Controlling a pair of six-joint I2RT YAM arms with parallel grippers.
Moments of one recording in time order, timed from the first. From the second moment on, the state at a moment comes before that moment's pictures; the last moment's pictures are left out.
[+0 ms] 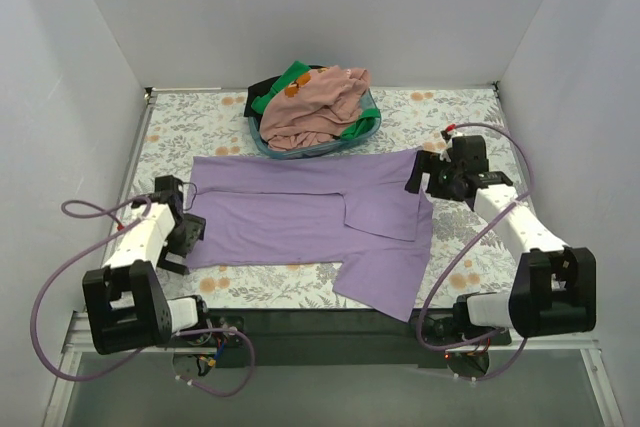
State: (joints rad) left arm 0.16 1.27 0.75 -0.93 -0.25 -1.14; right arm 0.13 1.32 0.87 -0.38 -0.19 0.28
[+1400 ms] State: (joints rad) left arm 0.17 1.25 0.62 -0.91 -0.26 -1.34; right arm 1.25 1.12 0.62 -0.77 0.07 0.68
